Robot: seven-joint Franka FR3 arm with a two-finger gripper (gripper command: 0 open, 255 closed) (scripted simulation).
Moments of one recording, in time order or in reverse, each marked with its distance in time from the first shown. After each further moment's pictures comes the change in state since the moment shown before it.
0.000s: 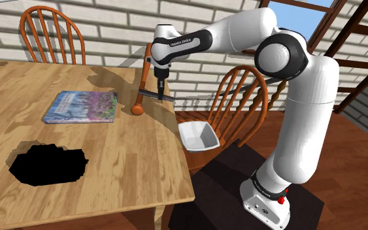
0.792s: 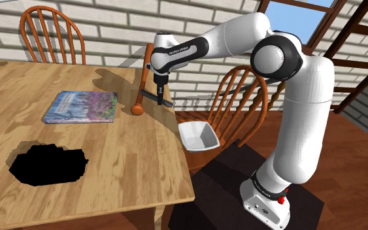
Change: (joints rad) arm 0.001 0.035 0.000 -0.042 -0.001 0.084 -0.001
